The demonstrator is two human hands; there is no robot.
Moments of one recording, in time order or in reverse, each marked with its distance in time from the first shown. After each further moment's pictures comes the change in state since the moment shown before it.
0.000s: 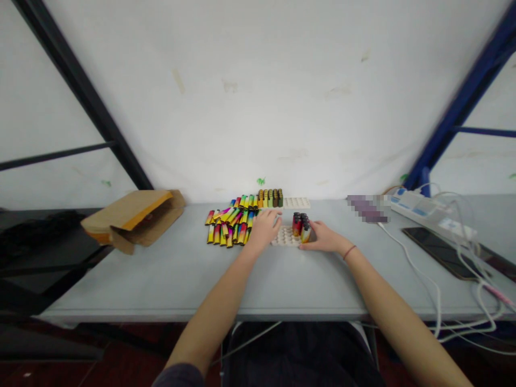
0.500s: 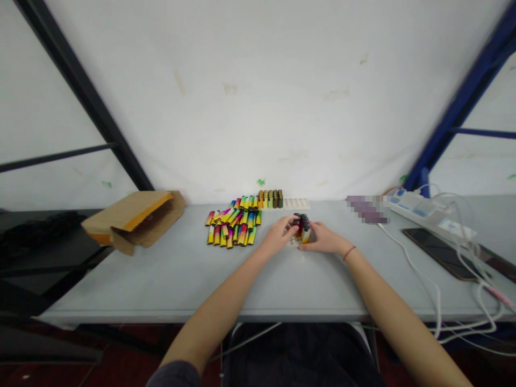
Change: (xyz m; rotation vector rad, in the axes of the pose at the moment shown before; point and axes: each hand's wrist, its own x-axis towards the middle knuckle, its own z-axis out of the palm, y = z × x) left_hand -0.003 0.001 0.043 -0.572 -0.083 0.199; right_hand 0.001 0.005 0.004 0.036 0.039 -0.027
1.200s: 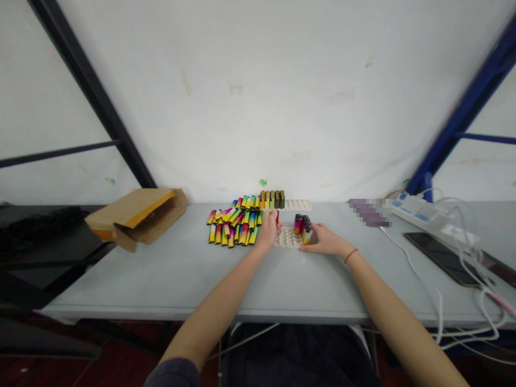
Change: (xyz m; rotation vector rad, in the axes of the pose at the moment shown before) left_hand 0.007 0.013 -0.010 -0.816 0.395 -0.517; right_hand -0.002 -0.003 -0.003 -0.048 -0.043 0.026
